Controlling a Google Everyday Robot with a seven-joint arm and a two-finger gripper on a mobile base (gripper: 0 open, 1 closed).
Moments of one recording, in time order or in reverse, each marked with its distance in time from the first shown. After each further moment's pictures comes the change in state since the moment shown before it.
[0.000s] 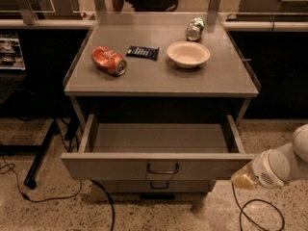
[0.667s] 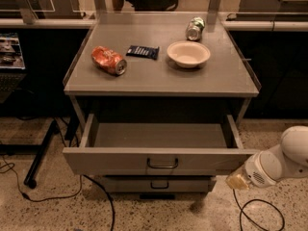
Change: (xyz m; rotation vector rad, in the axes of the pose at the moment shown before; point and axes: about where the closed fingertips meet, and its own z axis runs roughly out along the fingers) arm 0.005 -0.010 0.036 -0.044 0.016 0.036
